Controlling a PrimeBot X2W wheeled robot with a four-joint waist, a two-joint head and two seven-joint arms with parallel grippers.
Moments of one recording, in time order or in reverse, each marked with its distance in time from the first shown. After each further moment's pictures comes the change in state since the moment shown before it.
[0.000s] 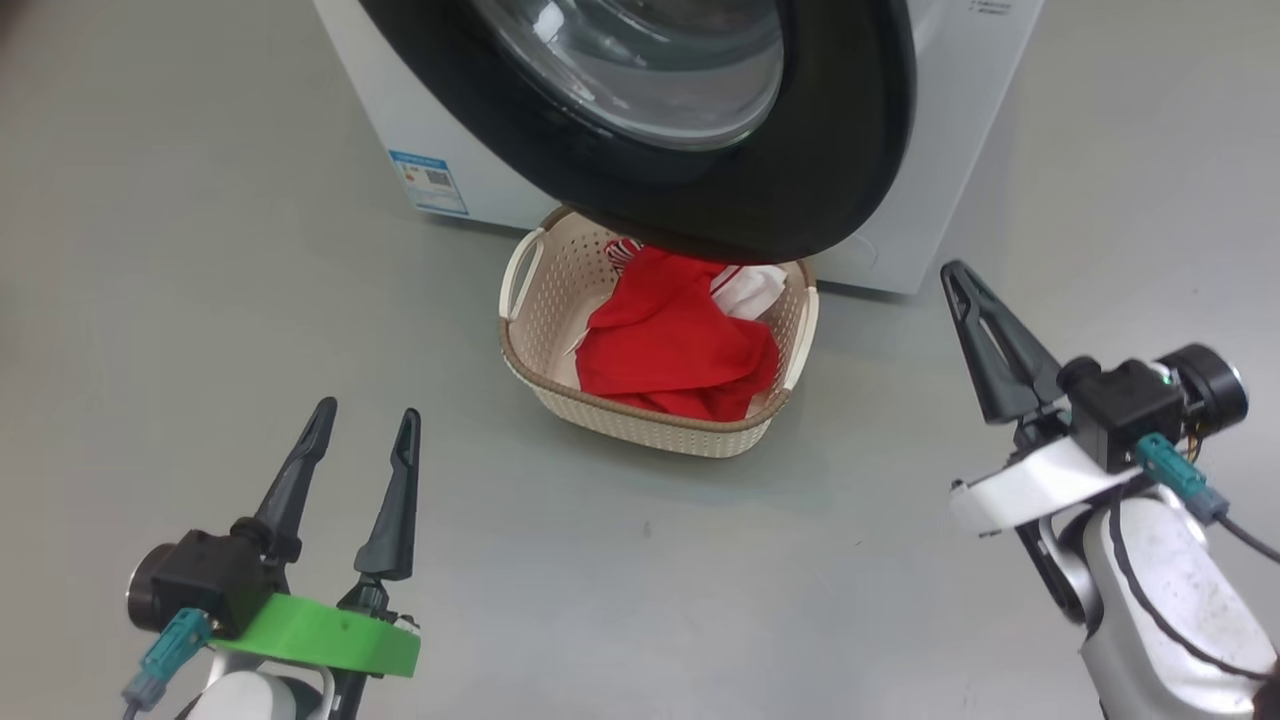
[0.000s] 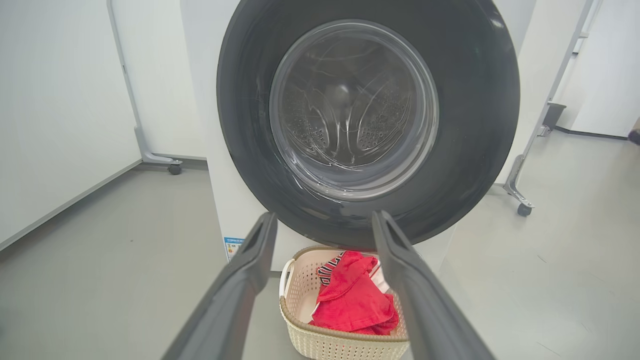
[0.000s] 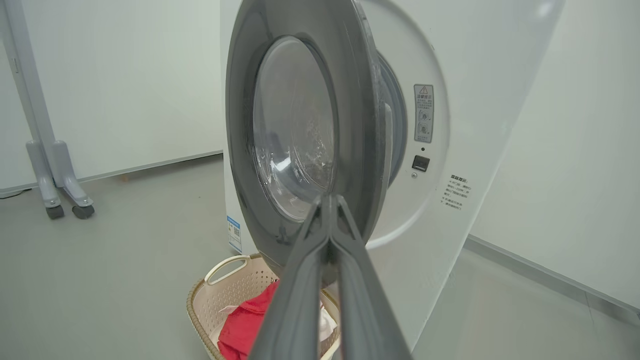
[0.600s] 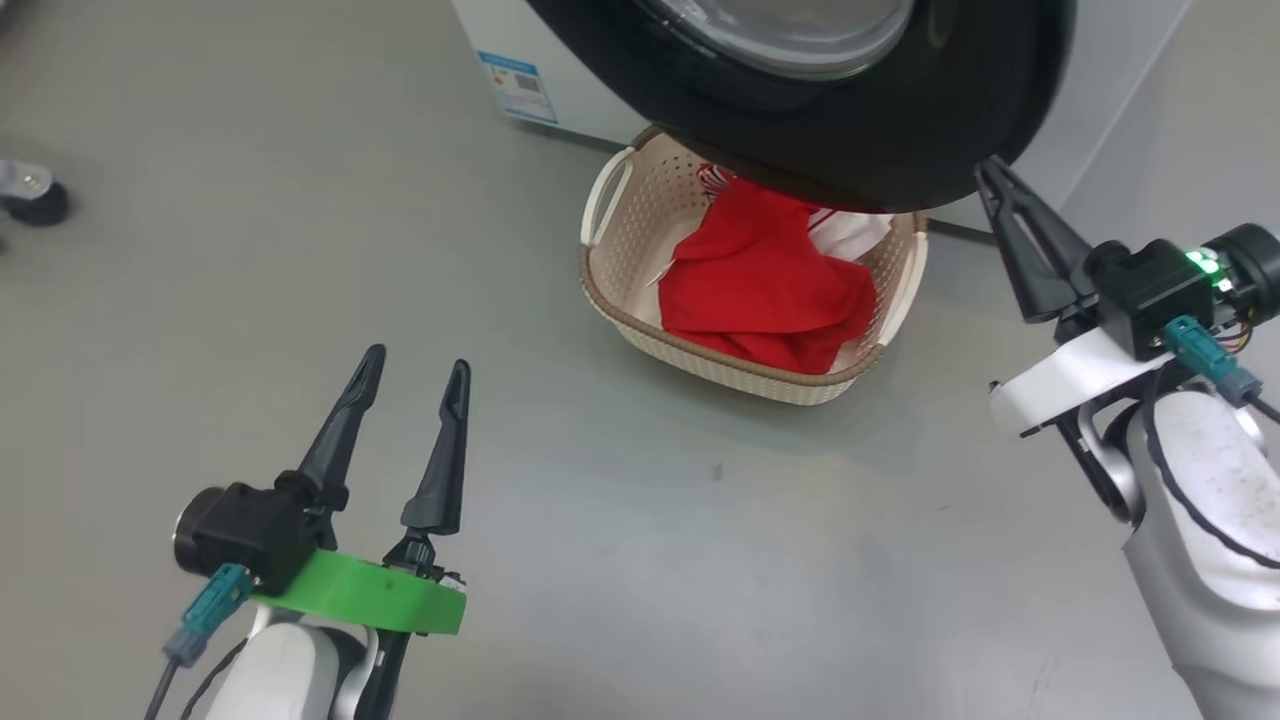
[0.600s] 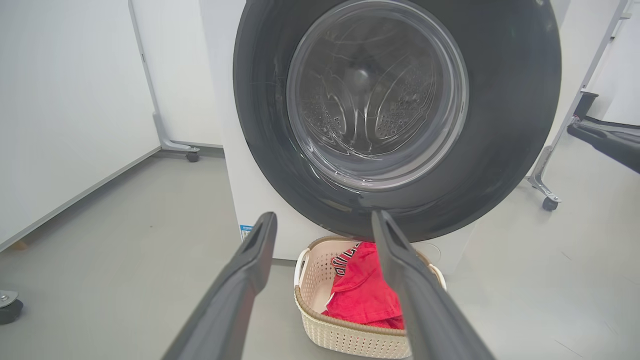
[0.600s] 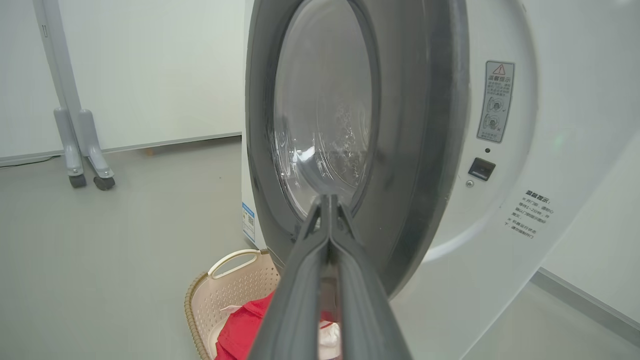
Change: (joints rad) left arm -0.077 -0.036 -0.053 -0.002 0.000 -0.004 0.000; right arm -0.190 -0.075 0.035 0.082 -0.020 0.021 0.052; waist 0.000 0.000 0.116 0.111
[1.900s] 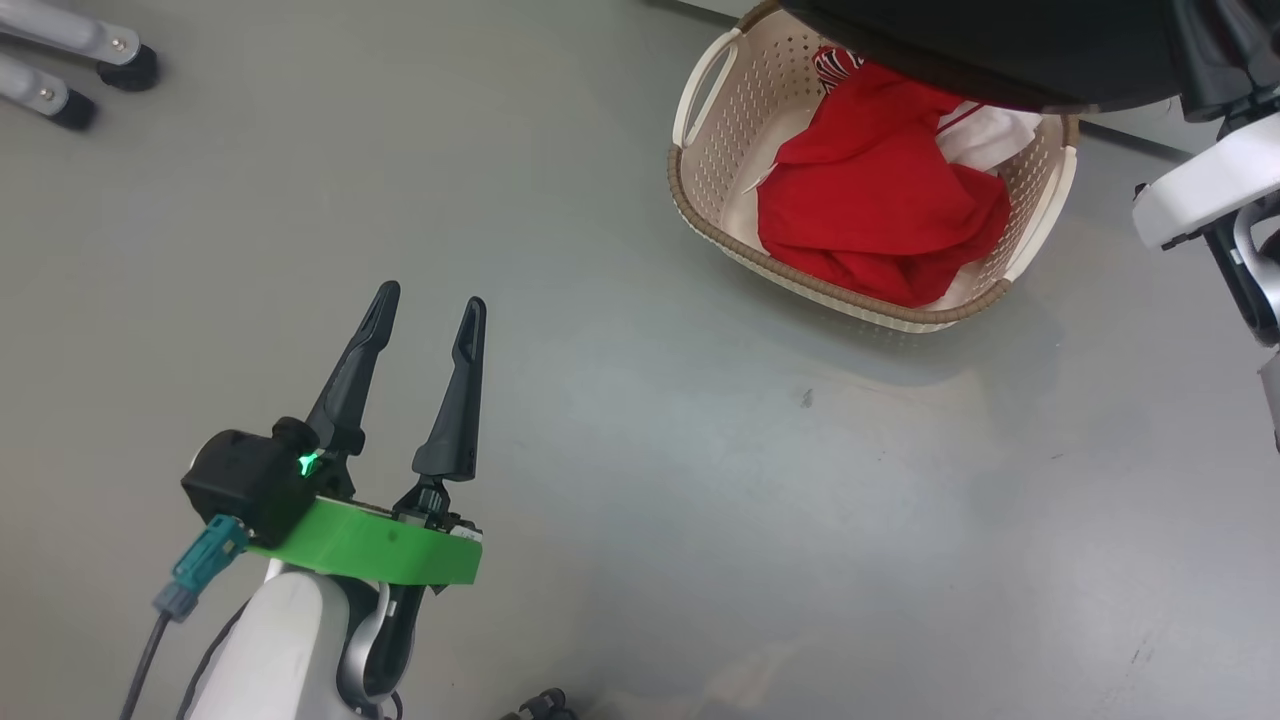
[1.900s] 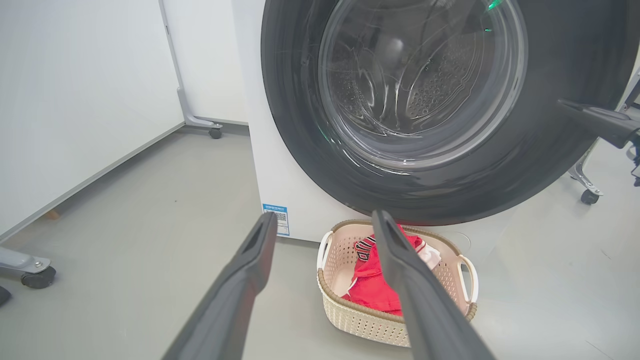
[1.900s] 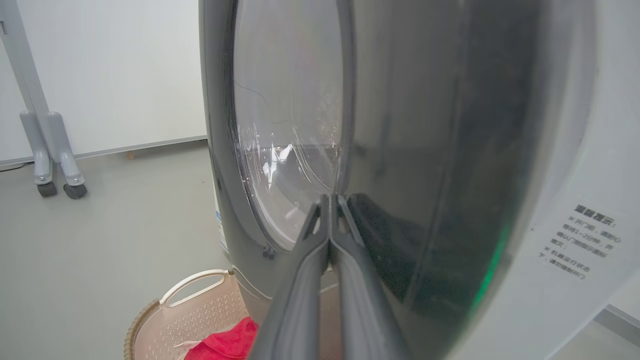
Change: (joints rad) left arm -0.091 -0.034 -0.011 -0.003 -0.049 -0.001 0.000; right arm -0.293 -0.127 -0.042 0.150 0.033 0.014 0.020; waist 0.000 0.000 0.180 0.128
